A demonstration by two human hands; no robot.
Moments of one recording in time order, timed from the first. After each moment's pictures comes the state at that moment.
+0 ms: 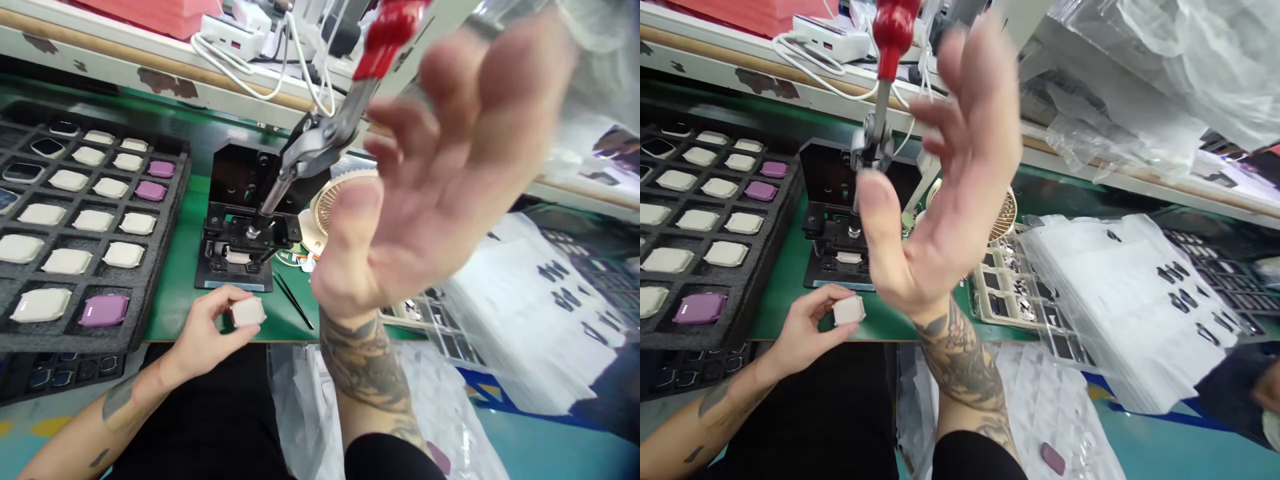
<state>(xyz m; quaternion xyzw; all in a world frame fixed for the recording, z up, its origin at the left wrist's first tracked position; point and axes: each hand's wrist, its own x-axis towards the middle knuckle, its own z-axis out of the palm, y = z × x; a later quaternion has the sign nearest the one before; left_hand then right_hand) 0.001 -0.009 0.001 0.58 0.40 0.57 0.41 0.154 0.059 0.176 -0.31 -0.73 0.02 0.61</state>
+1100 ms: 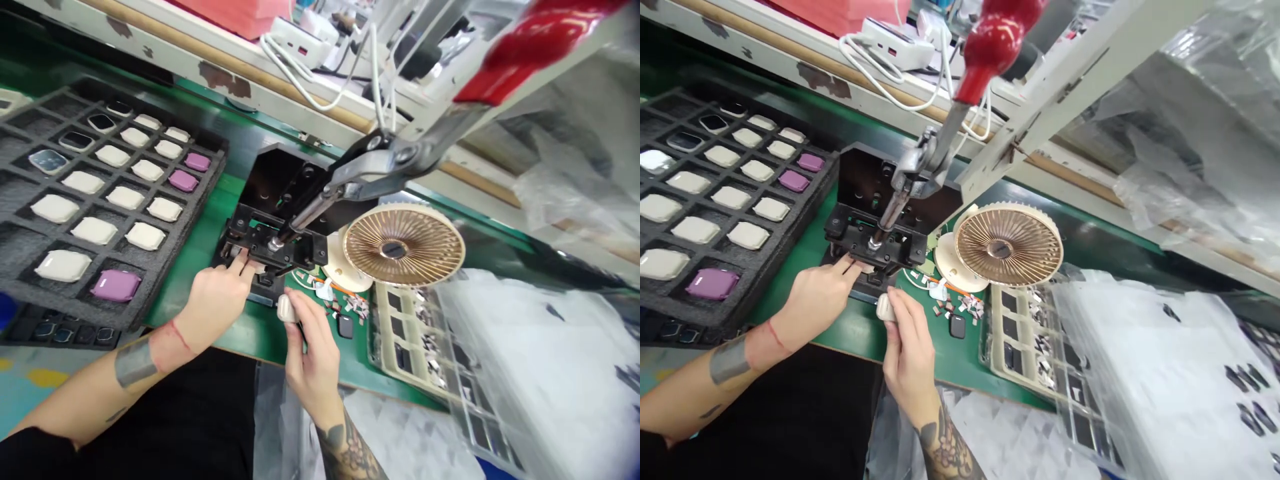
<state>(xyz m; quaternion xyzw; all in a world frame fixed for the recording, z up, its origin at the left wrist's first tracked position) 0.015 0.034 0.046 0.74 0.65 0.13 -0.05 0.234 0.033 0.019 -0.34 -0.84 0.08 0.41</state>
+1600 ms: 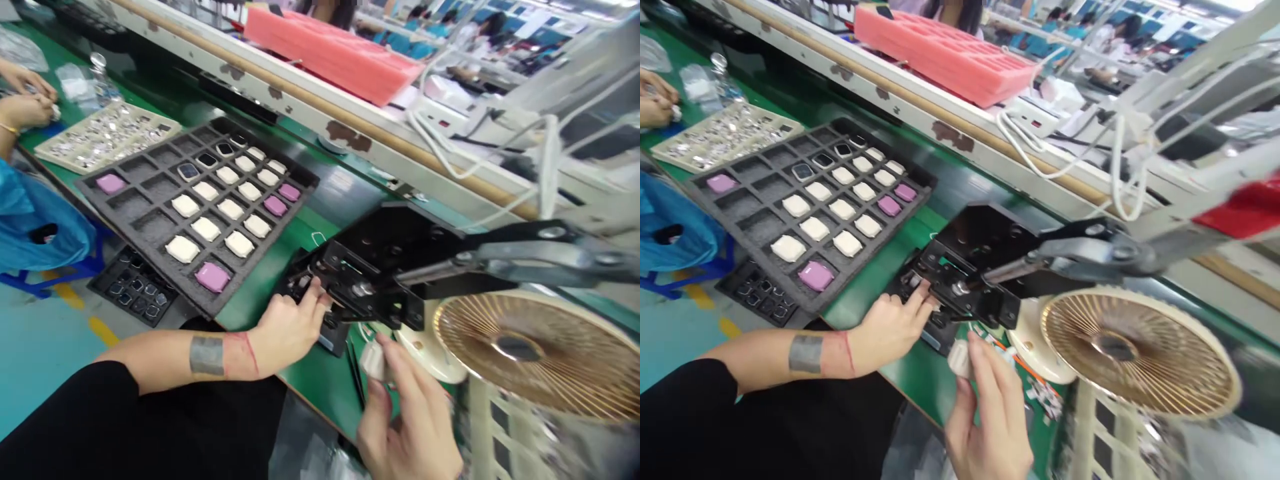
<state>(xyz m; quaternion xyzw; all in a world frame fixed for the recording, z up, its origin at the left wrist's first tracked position) 0.026 0.026 0.022 0.73 0.66 0.15 -0.13 0.231 0.052 0.053 -0.24 -0.87 -0.10 0.42</state>
